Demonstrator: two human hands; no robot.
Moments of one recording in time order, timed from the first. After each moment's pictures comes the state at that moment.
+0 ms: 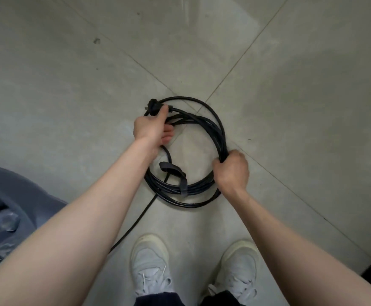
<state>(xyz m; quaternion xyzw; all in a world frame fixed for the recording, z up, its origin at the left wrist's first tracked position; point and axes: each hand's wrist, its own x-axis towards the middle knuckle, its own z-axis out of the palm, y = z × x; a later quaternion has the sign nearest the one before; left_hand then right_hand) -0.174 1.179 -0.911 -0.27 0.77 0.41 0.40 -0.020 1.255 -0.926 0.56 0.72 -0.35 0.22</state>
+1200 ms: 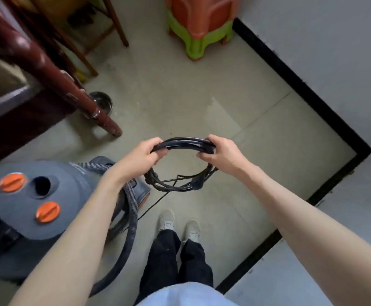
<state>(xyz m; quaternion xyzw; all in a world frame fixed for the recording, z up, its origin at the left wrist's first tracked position) -0.154 1.046 -0.281 0.17 0.81 0.40 0.38 -0.074 1.255 -0.289 0.16 0.89 -0.39 0.17</state>
